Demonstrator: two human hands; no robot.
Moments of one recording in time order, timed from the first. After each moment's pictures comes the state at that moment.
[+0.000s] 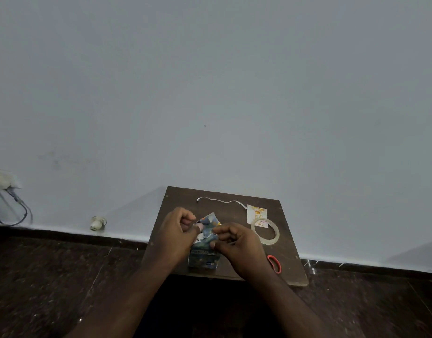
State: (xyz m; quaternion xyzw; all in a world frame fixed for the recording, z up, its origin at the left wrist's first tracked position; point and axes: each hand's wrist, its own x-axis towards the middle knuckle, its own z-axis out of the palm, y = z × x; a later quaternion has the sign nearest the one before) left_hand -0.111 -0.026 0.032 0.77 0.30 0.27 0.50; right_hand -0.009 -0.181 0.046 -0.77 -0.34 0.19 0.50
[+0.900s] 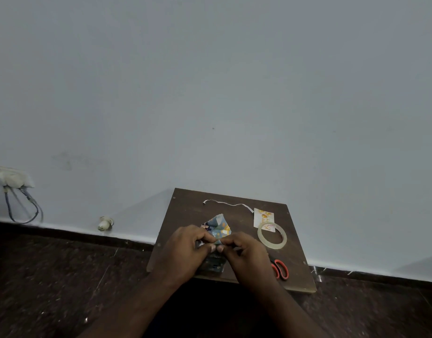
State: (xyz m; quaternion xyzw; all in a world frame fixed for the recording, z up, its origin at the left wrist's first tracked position) left_hand -0.131 -0.040 0.035 0.86 0.19 0.26 0.39; right_hand -0.020 -0.186 0.039 -0.80 -0.39 0.08 0.45
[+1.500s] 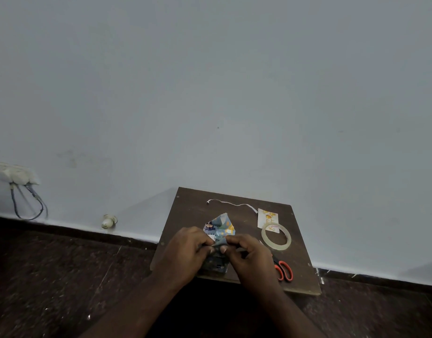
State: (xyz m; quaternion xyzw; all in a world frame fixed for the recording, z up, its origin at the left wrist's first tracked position) left_hand -0.135 -0.035 0.031 0.90 0.15 0.25 0.34; right_hand -0.027 -0.188 0.035 -0.81 -0.36 0.06 0.46
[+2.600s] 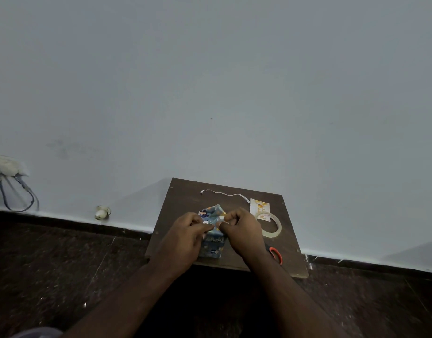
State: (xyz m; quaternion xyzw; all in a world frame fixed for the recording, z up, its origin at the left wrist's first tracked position) left_hand -0.136 -0.039 0.018 0.92 0.14 0.25 0.28; right_hand -0.005 -0.159 0.053 -0.86 -0.24 0.12 0.42
